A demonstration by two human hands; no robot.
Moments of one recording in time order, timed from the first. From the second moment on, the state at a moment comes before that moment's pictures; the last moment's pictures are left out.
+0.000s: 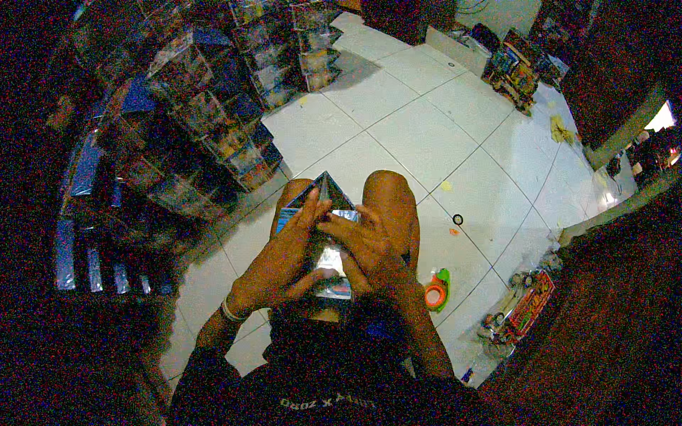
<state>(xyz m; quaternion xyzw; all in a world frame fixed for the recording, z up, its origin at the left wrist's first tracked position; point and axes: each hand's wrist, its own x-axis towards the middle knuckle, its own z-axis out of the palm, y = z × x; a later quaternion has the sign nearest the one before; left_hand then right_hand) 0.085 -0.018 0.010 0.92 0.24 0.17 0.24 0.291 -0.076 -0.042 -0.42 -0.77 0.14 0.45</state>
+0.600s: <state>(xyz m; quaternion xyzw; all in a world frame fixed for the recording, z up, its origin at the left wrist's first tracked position) 0.136 -0.085 -0.037 0.90 0.35 0.22 0.12 0.463 -0.215 -0.425 -0.84 -0.29 0.19 0.42</state>
